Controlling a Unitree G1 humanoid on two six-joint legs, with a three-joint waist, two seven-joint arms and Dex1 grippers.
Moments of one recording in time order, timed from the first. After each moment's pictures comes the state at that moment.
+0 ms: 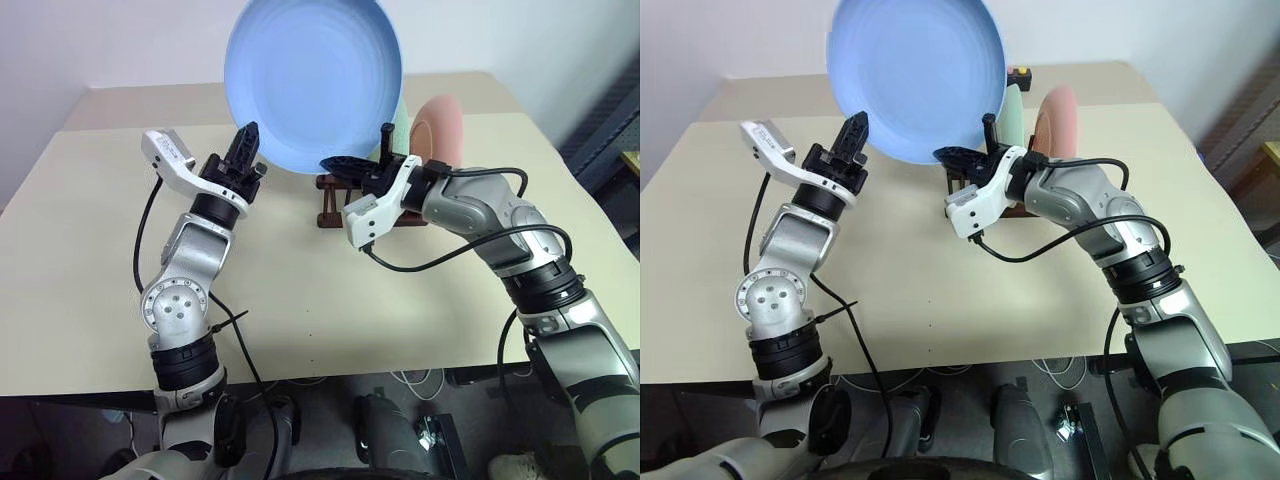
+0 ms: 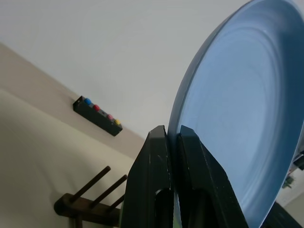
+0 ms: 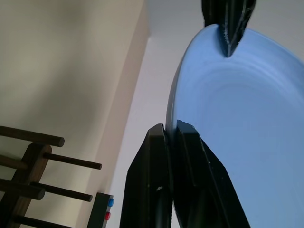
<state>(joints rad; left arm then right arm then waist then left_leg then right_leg) -0.52 0.00 0.32 -0.33 -1.00 0.60 0.07 -0.86 -0.61 0.33 0.10 -0.68 -0.51 0.51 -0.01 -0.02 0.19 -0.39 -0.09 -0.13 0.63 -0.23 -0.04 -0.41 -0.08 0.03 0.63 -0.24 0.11</state>
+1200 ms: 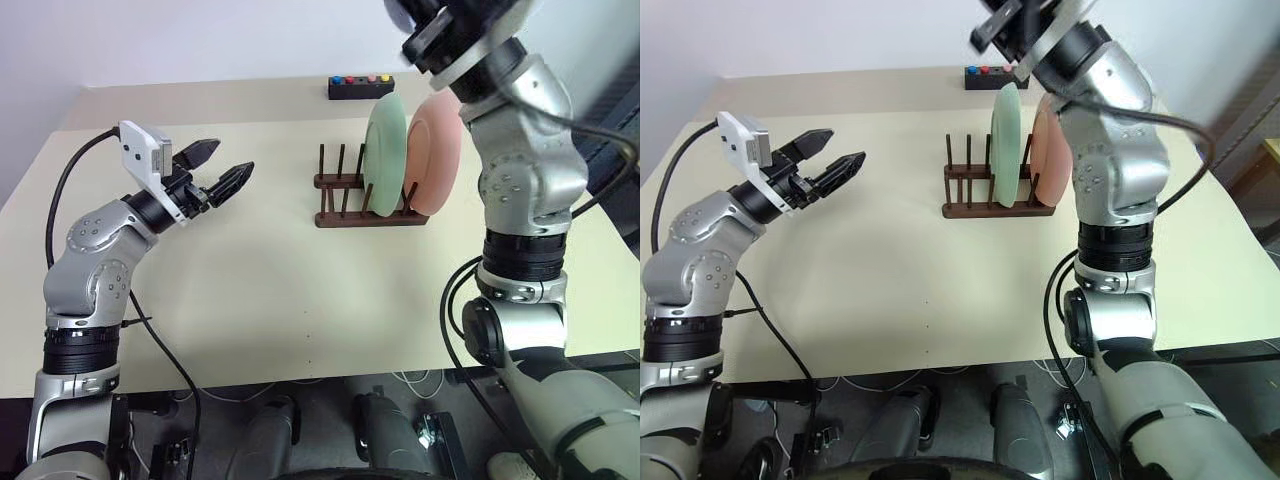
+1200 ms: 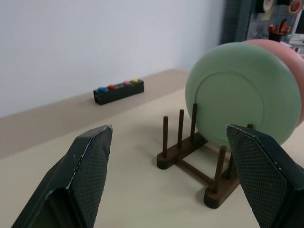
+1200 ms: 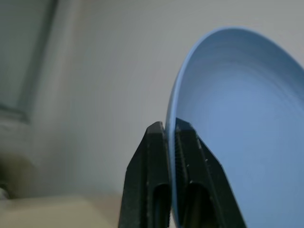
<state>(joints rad) -0.49 0.60 0.18 -0.08 -0.60 0.38 -0.66 -1.06 -0.24 -0.20 -0.05 0.68 0.45 0.56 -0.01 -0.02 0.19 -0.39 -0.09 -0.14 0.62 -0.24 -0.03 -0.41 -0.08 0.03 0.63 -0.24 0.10</state>
